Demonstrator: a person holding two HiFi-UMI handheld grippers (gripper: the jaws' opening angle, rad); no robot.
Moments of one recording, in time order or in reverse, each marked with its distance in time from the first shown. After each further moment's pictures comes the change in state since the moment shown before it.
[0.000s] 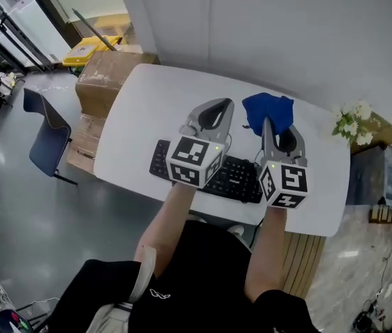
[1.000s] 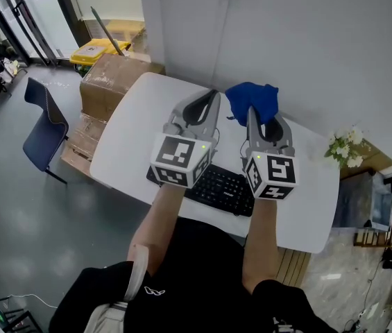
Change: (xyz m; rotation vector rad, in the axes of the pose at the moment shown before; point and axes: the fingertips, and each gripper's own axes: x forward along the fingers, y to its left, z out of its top) left arm -0.037 0.047 0.082 0.067 -0.191 0.141; right arm 0.043 0.056 0.072 -0.083 -0.127 0.130
